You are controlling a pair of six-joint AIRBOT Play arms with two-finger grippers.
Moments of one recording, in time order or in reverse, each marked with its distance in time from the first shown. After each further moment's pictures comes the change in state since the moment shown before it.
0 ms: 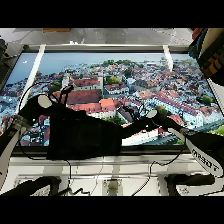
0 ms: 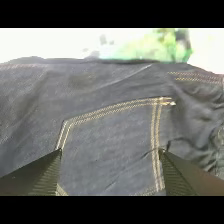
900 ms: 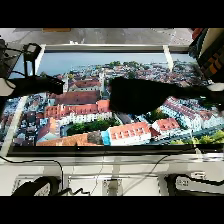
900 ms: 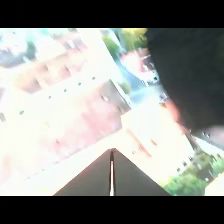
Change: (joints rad) left arm 0.141 0.174 0.256 0.003 0.143 0.318; right arm -0.798 0.144 0.365 -0.249 0.018 0.322
